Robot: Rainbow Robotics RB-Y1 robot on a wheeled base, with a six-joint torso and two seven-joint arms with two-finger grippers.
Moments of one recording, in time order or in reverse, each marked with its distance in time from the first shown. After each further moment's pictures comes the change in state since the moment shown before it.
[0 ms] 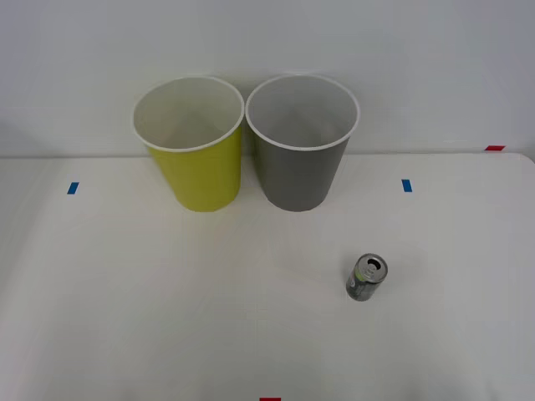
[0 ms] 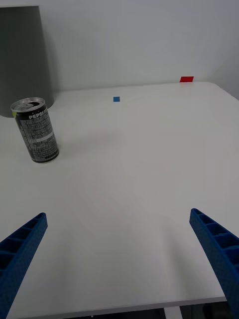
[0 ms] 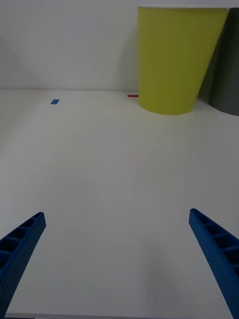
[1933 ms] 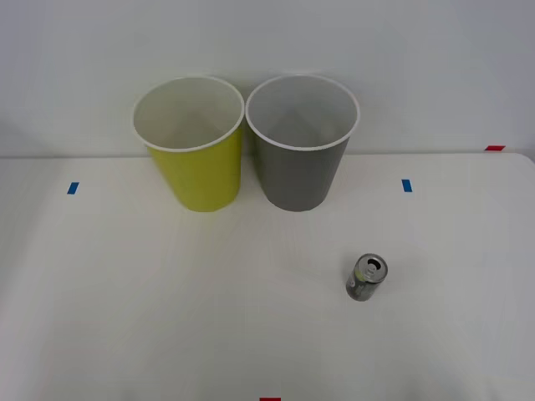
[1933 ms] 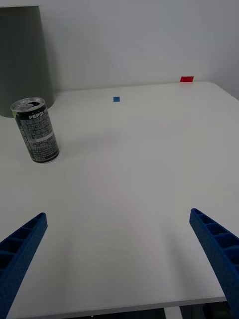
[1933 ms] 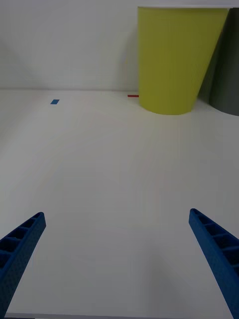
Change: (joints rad) right arm 0.000 0.000 0.000 0.000 0.000 0.000 0.000; left arm 0.000 0.000 0.000 0.000 0.000 0.000 0.000
